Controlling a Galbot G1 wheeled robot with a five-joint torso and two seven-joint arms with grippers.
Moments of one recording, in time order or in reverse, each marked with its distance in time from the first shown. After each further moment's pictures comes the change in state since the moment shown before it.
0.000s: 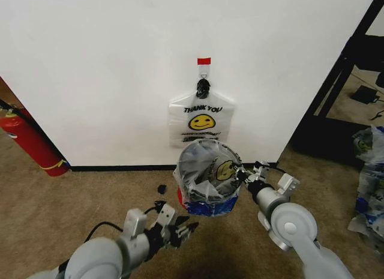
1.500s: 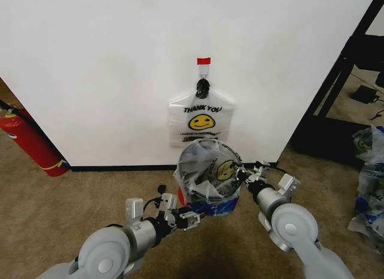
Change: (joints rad) left arm -0.130 -0.133 0.039 0.109 -0.367 -0.124 -0.095; right arm 0.003 0.002 -0.001 -0.002 -0.015 0.002 -0.011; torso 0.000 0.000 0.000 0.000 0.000
